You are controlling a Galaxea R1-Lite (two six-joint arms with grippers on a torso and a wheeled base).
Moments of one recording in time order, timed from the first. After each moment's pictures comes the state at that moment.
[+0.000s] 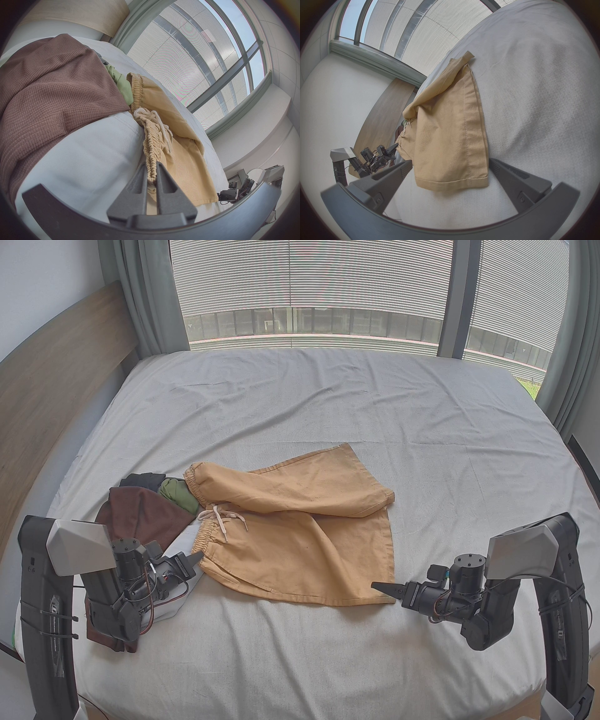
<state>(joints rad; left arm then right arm) -0.06 2.51 -0.69 -1.54 -0.38 -0.58 0.25 2.58 -0.65 -1.51 0.51 0.64</state>
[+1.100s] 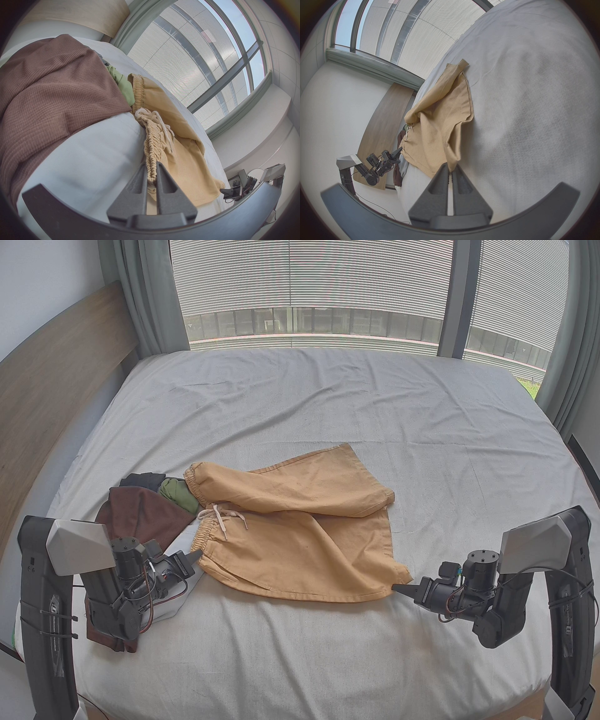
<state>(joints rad) -0.05 2.51 -0.71 -1.54 -0.38 -0.58 0.21 2.52 -0.58 -1.54 0.55 0.68</state>
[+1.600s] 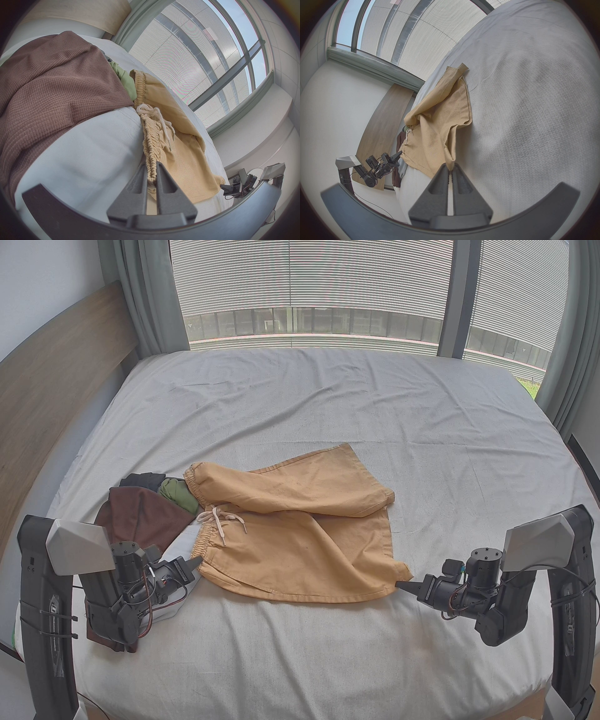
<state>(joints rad) -0.05 2.51 -0.66 -1.54 -0.38 -0.57 0.19 2.51 -0.57 -1.53 0.54 0.67</state>
